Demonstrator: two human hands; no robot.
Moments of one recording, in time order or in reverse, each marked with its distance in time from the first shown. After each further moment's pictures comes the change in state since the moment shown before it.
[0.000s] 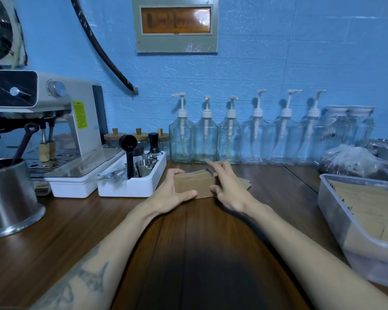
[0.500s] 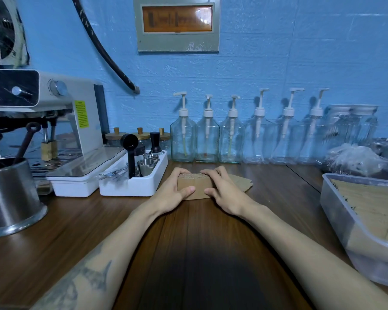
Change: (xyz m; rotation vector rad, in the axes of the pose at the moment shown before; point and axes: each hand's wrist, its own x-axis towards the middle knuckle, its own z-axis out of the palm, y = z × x) left_hand 0.004 -0.002 0.003 0.053 0.040 0.069; right_hand 0.006 0.012 0.015 -0.100 -0.044 -0.034
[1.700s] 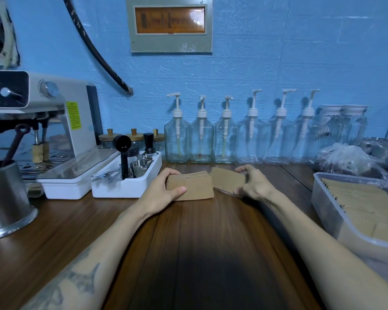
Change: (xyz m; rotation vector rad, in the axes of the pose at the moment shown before) left_hand -0.007 0.006 -0.008 0.019 0.076 -0.013; right_hand -0.014 0.044 -0.058 0.283 0.134 0.565
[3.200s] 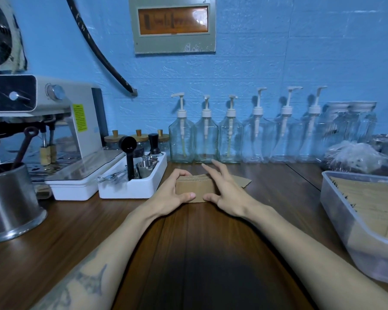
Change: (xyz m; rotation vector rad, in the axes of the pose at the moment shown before) left_hand 0.001 0.000 0.004 -0.039 -0.121 0.076; right_hand -0.028 -0.027 0.058 -0.296 -0.162 -0.568
